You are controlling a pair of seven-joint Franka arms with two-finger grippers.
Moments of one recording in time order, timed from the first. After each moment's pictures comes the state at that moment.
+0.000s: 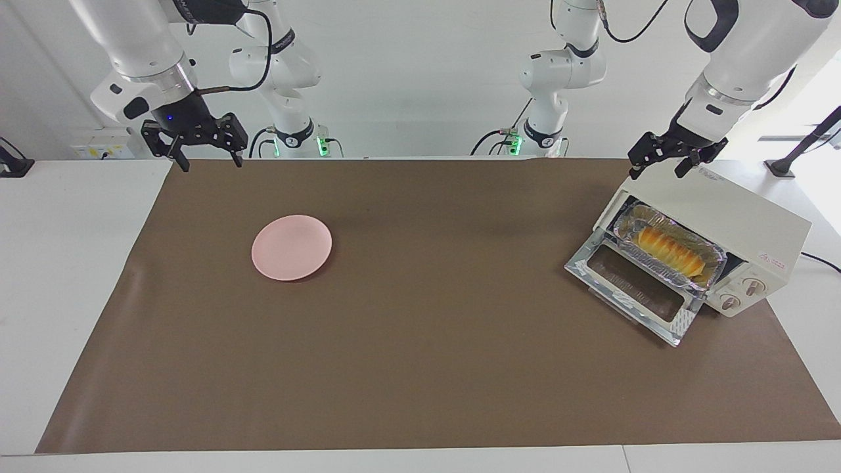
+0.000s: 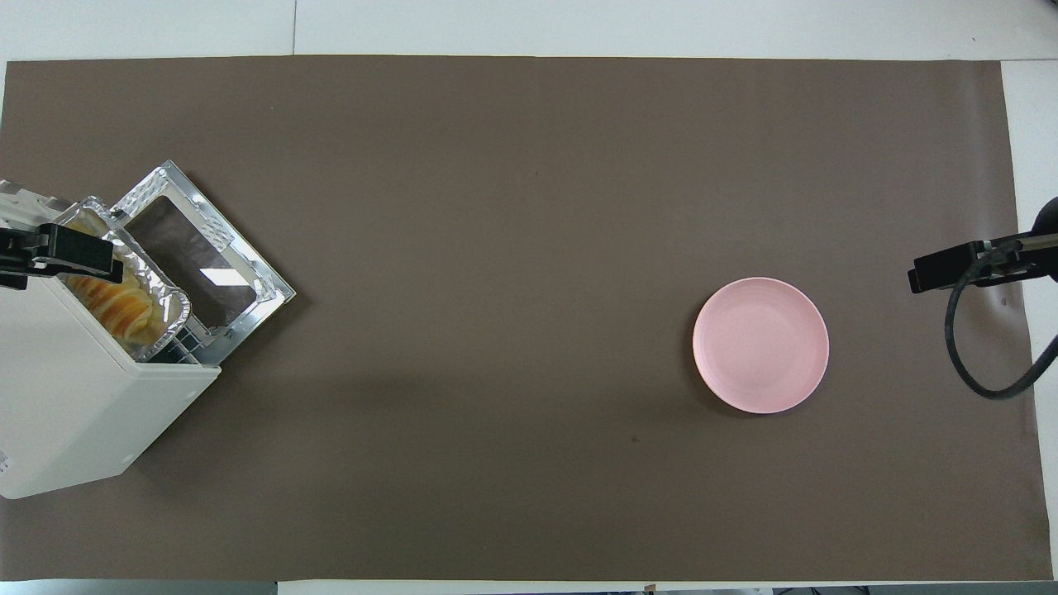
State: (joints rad) left arm 0.04 -0.04 -0.08 -1.62 -0.03 1.53 -0.02; right arm -0.05 -0.07 0.06 -1.63 0.01 1.52 -0.08
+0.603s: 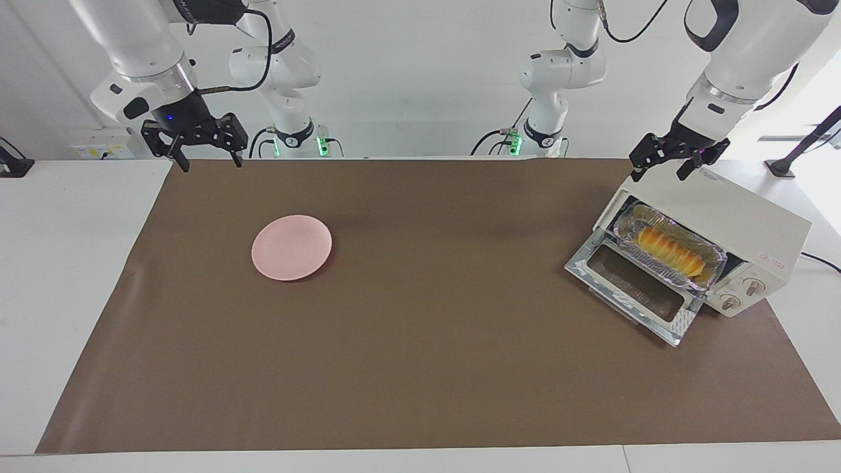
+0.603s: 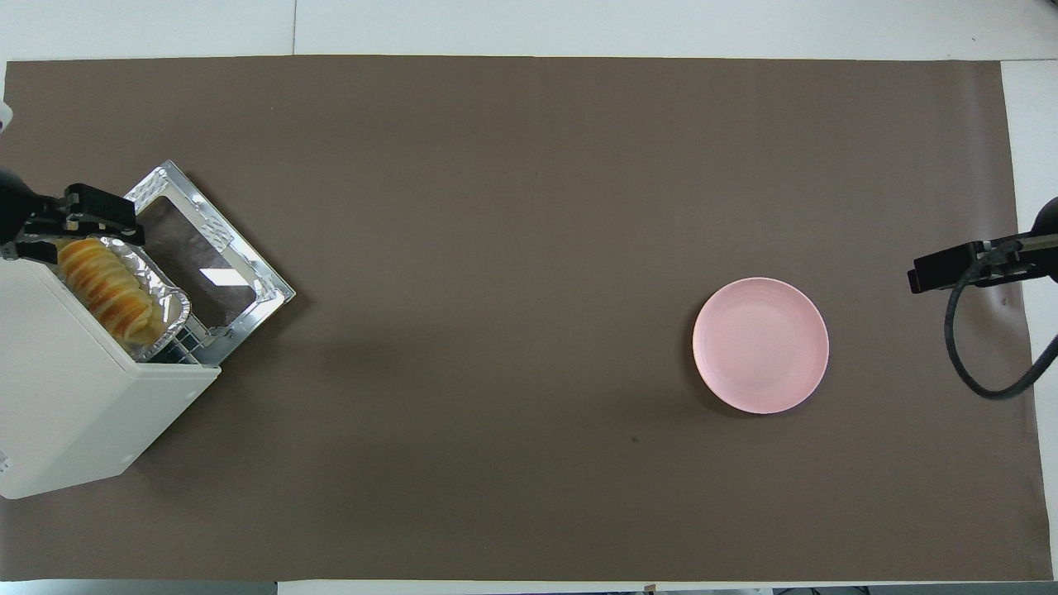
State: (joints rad) left arm 0.05 0.08 -0.07 -1.61 -0.03 1.66 -0.21; right arm -0.05 -0.07 0.06 -1.63 0.01 1.52 -0.08
